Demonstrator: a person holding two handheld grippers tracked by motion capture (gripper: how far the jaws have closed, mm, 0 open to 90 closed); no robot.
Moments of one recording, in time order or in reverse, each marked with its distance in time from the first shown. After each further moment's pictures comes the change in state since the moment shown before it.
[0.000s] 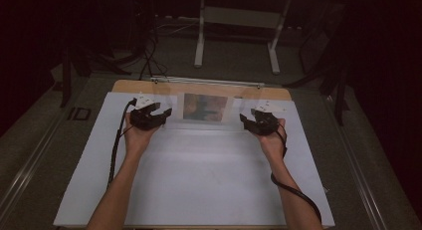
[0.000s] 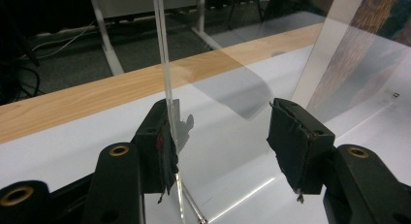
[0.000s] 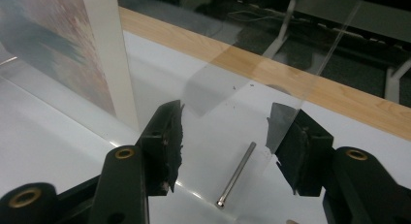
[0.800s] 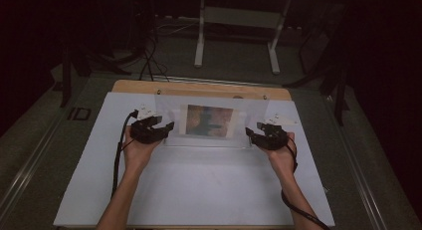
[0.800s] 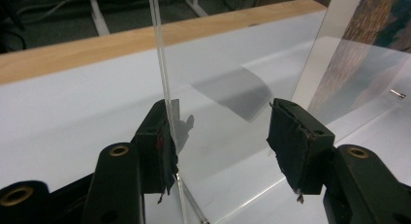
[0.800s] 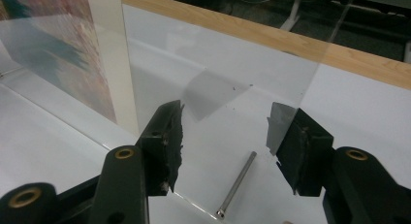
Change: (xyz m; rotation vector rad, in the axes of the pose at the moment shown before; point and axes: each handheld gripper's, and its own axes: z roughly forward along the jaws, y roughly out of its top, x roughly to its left) left arm -0.041 -0.007 -0.038 0.109 -0.013 -0.059; right arm 0.012 -0.019 -0.052 0.057 0.043 0.057
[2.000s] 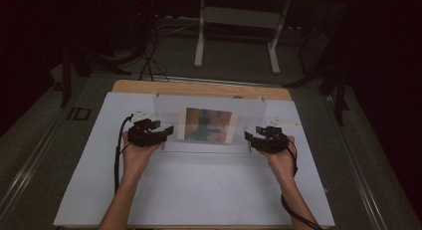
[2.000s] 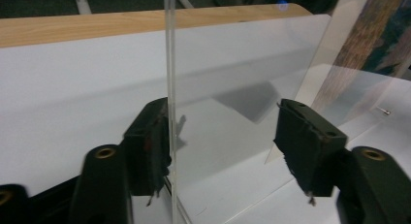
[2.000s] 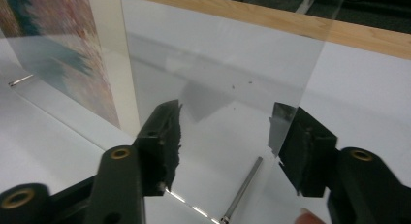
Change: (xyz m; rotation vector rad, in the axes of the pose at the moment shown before) left arm 0.006 -0.011 -0.002 -0.001 -0.069 -0.092; right arm 0.004 -0.005 -0.005 0.032 0.047 0.060
